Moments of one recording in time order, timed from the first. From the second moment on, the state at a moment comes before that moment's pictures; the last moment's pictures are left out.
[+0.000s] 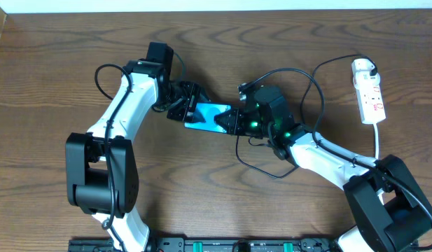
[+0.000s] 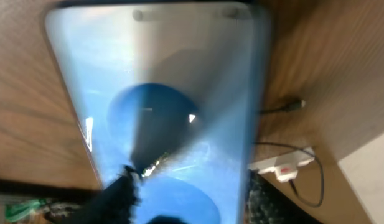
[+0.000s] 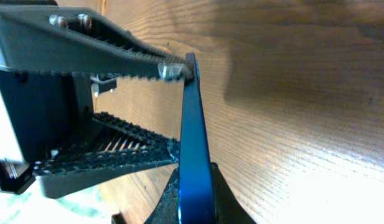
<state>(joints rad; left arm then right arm) -0.16 1.89 1.41 -0.95 0.65 -1.41 0.57 1.71 0.85 0.27 -0.53 0.85</state>
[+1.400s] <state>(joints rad) -0.16 1.88 1.42 -0.39 0.71 -1.28 0.29 1.72 0.85 0.69 -0.42 1.33</state>
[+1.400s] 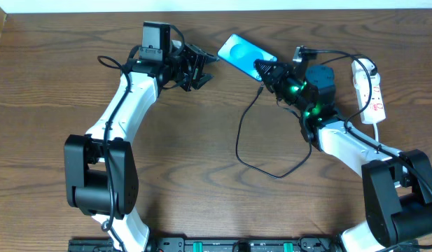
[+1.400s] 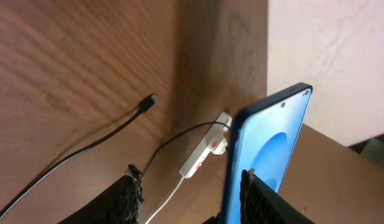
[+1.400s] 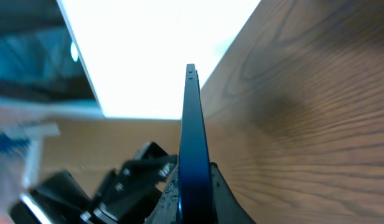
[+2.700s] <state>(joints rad) -0.19 1.88 1.42 -0.17 0.71 -1.30 0.34 1.72 0.85 0.76 -0.38 1.77</state>
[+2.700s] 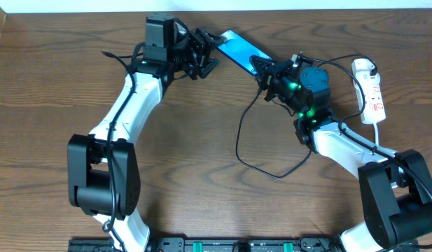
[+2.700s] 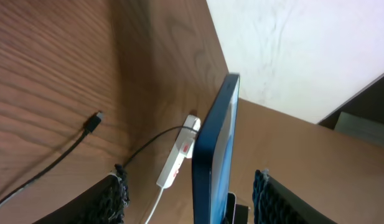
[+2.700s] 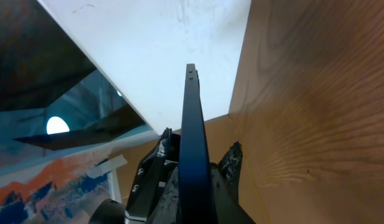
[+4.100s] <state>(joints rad) -0.26 1.88 1.42 -0.16 0.63 -1.30 0.39 1.72 0.85 0.76 -0.41 1.89</state>
